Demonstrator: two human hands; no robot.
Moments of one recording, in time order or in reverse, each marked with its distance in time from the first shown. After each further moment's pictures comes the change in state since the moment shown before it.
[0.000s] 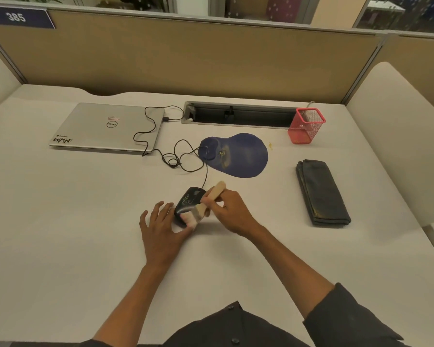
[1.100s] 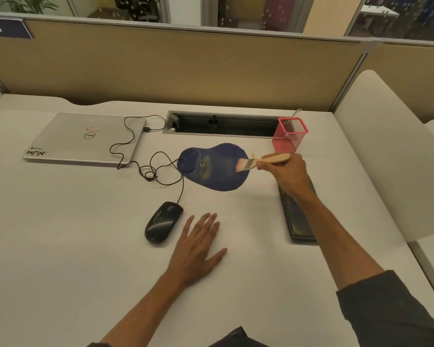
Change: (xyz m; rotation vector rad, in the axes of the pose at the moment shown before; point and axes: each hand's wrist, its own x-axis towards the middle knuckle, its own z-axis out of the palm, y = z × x) left_hand 0.004 0.101 0.040 0.048 -0.220 0.529; right_hand 0.046 0.055 -0.187 0.053 0.408 0.123
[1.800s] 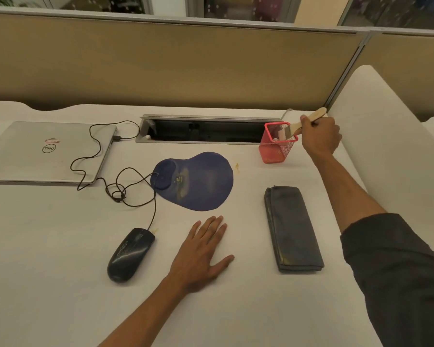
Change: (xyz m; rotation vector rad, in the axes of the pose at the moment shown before) left_hand 0.085 0.016 0.033 -0.090 -0.203 0.001; right_hand 0.168 0.050 -0.078 -0.426 0.520 0.195
